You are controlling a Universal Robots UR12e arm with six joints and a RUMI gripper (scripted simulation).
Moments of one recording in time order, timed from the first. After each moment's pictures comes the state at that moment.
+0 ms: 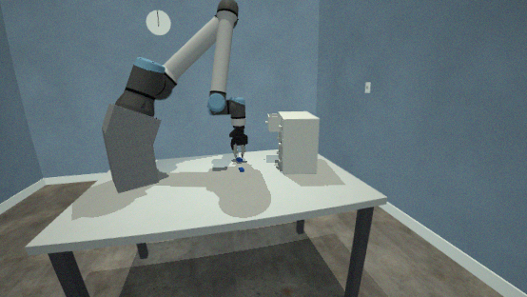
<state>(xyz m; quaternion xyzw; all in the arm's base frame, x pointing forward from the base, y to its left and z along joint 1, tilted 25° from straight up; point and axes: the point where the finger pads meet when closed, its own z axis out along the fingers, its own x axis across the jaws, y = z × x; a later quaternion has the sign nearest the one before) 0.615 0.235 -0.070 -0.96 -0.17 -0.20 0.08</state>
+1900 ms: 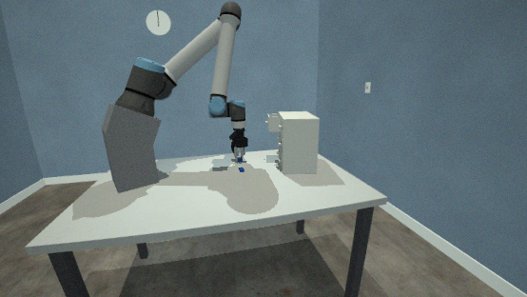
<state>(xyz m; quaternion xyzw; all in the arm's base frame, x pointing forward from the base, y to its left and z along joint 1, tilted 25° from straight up) 0.621 0.238 -0.085 -0.96 -0.17 -0.20 0.08</state>
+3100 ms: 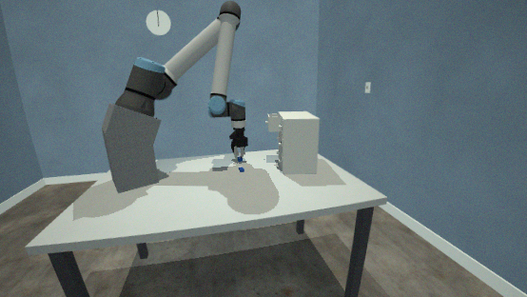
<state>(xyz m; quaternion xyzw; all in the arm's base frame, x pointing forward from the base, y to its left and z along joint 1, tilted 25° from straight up) 0.620 0.238 -0.082 -0.96 -0.17 -0.20 0.08</state>
